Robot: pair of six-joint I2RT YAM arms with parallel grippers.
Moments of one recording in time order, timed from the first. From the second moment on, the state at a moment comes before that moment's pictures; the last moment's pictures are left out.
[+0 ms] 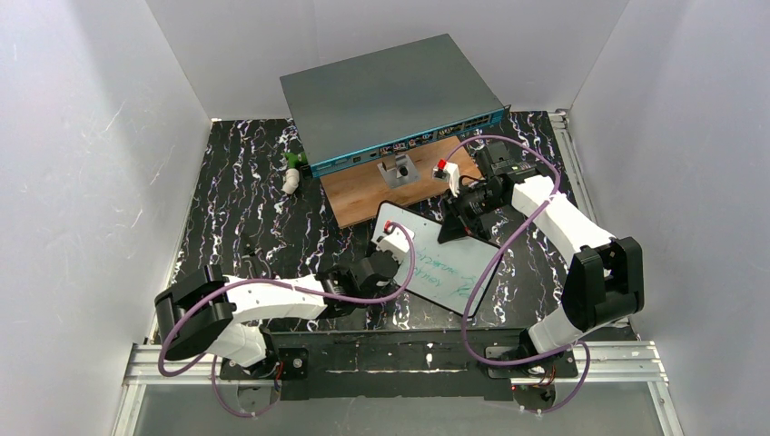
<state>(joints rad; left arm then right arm) -1.16 1.39 0.68 0.17 -0.62 -0.13 0.36 1.54 1.25 -0.95 -0.84 -0.48</state>
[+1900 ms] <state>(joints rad) -1.06 1.38 0.74 0.11 -0.41 -0.15 0.35 1.54 1.25 -0.95 -0.83 -0.47</state>
